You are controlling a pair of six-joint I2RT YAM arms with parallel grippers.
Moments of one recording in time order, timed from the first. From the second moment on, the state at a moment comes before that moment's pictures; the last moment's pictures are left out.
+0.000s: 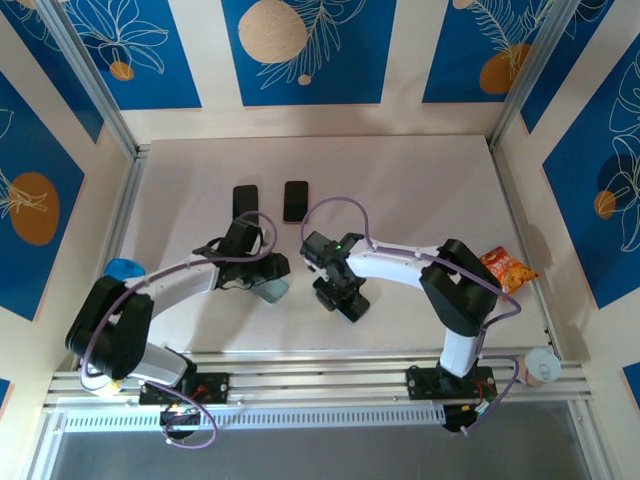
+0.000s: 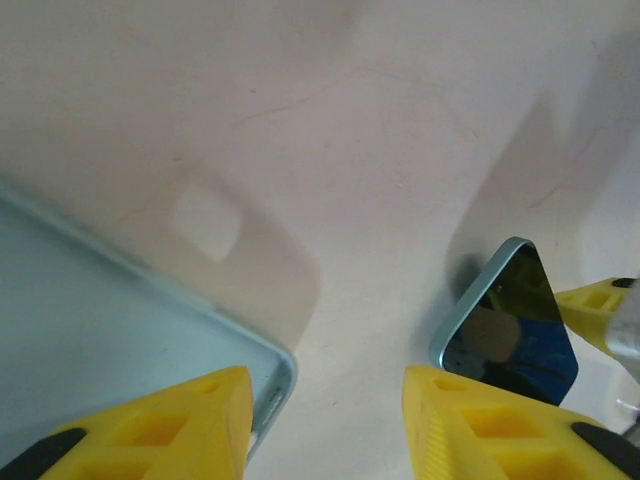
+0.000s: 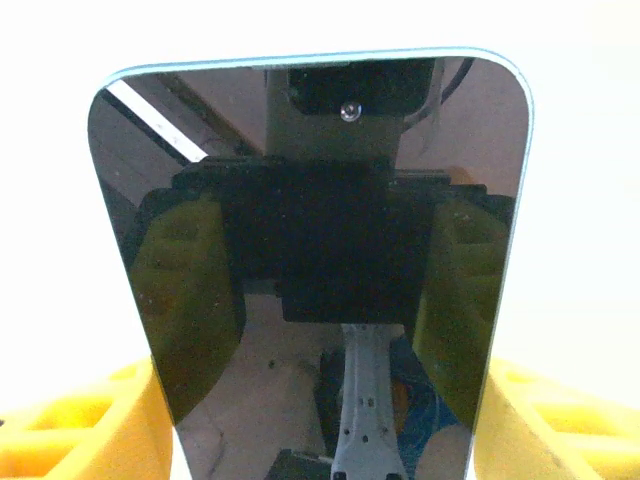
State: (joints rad) left arm -0.51 1.46 0.73 -0.25 0.35 -0.73; right arm 0.88 1.78 1.15 -0.84 0.09 0.13
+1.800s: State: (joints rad) left arm -0.57 1.71 0.79 0.22 0.78 -0.81; right arm 0.78 1.71 1.22 -0.83 -0.07 0.08
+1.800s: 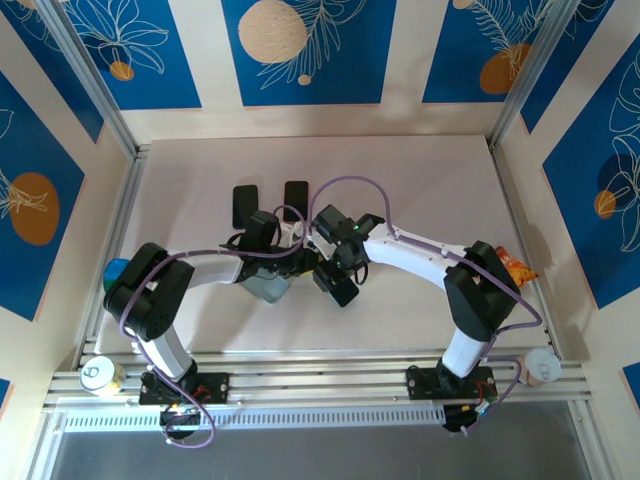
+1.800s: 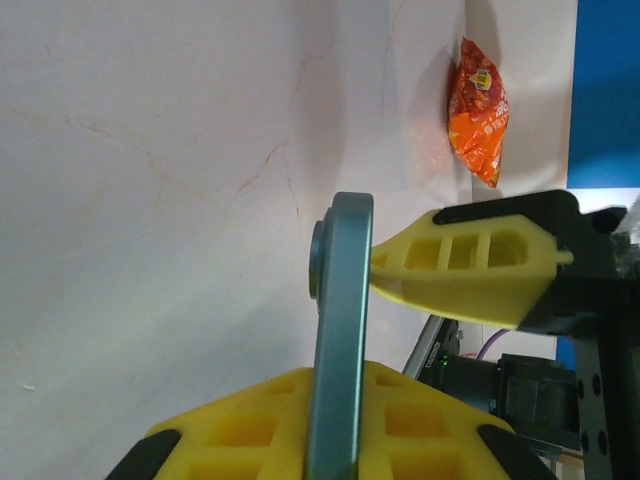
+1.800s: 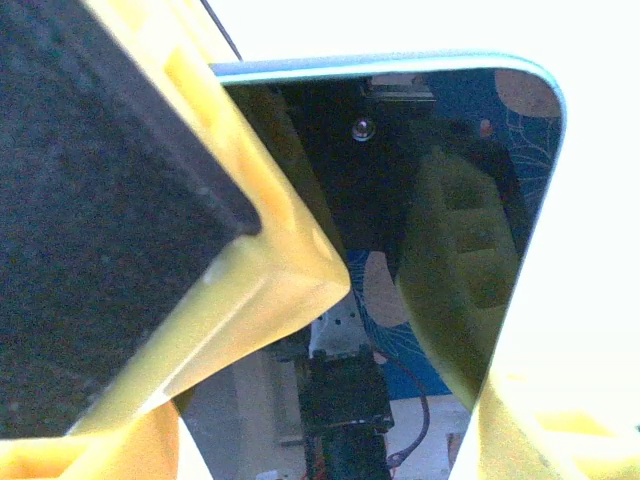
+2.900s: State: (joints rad) left arm -0.66 1.47 0.77 0.36 0.30 -1.08; right arm 0.25 1.41 0.61 0.22 -0.90 0.85
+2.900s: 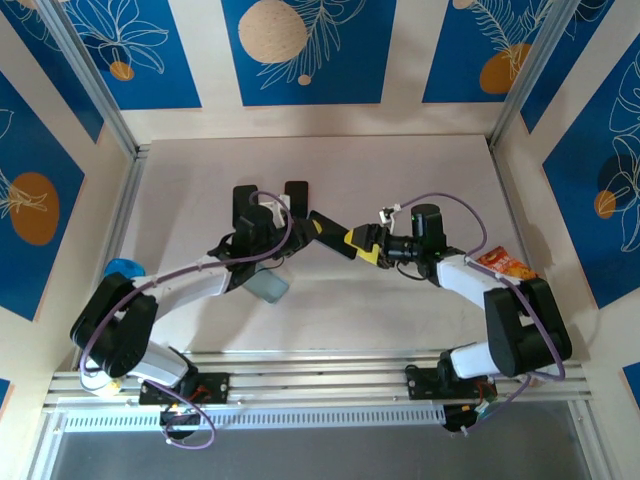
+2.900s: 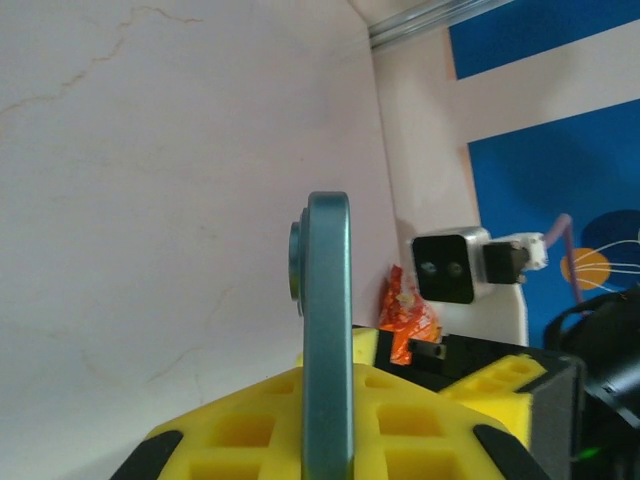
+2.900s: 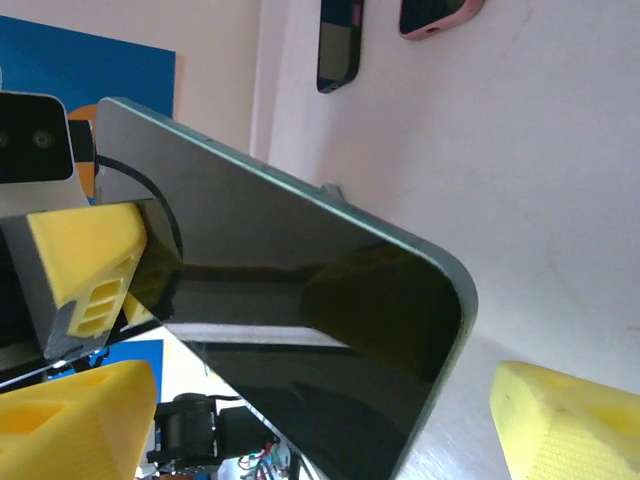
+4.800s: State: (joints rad) left arm -0.66 1.56 0.74 0.47 0.32 -1.11; right arm 0.21 1.21 0.64 0.04 -0.91 0.87
